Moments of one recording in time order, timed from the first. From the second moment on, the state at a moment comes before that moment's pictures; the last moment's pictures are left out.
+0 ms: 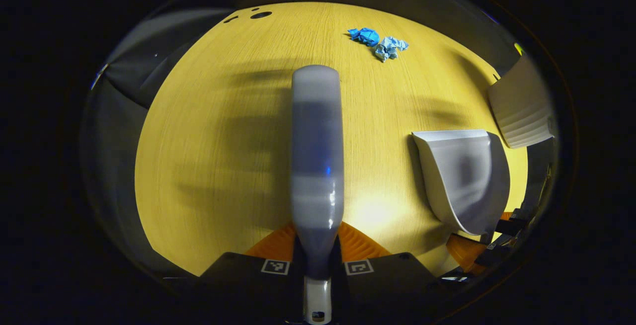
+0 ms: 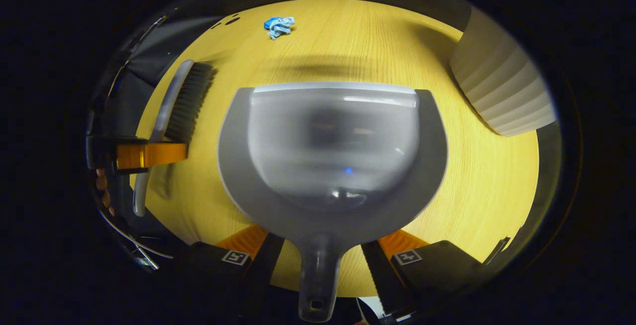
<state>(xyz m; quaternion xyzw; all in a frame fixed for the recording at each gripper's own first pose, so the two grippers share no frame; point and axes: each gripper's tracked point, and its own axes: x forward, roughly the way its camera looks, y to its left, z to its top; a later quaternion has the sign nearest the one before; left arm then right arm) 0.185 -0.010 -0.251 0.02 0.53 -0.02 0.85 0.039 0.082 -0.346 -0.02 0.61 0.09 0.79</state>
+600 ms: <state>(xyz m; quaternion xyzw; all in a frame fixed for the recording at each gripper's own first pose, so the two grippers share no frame) 0.302 0.044 -0.215 0.15 0.50 -0.05 0.85 0.035 0.013 -0.333 -0.13 0.61 0.17 0.76</state>
